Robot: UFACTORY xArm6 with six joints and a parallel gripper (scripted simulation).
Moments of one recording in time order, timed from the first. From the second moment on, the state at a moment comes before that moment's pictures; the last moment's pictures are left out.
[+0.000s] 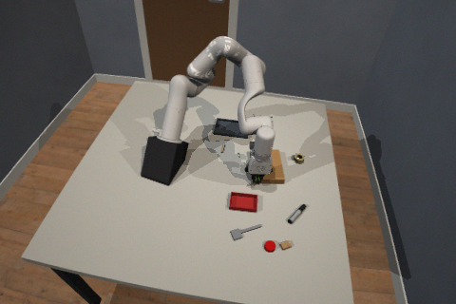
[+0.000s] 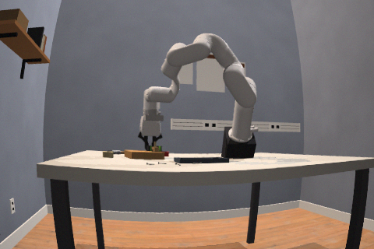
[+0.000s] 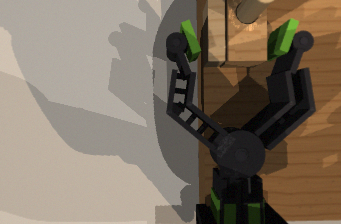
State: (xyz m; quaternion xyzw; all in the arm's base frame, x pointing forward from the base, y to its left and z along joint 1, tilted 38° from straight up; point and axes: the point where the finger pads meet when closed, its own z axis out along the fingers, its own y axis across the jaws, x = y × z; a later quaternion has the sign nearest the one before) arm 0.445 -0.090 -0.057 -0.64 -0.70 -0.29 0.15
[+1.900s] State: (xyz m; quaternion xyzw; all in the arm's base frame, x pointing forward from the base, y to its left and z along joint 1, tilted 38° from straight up) arm 0.444 -0.090 -0.057 -0.64 -0.70 -0.29 0.15
